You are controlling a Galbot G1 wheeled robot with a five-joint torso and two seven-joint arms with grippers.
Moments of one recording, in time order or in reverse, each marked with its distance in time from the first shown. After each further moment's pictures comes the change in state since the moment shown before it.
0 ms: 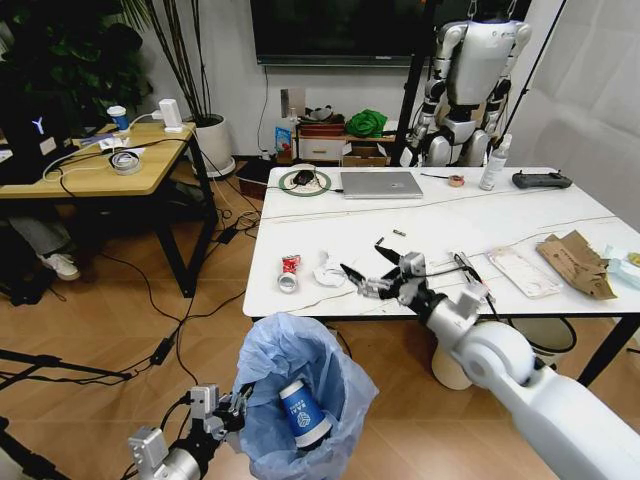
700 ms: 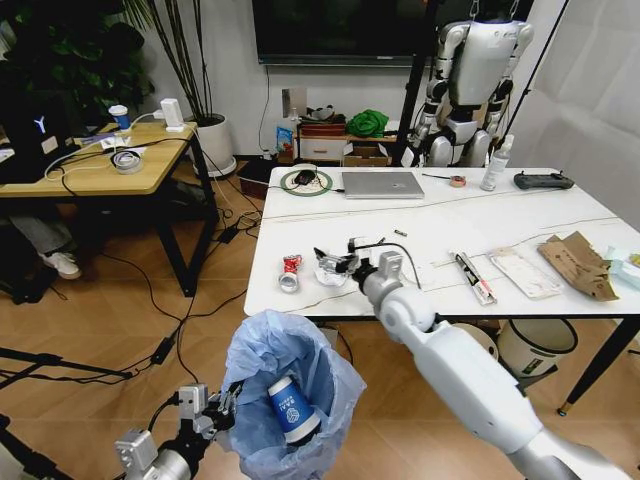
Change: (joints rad) left arm 0.020 -0.010 -0.037 -0.011 0.011 -0.003 -0.007; right arm 0.252 0.304 -0.172 -0.378 -0.072 -0.136 0.240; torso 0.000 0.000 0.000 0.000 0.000
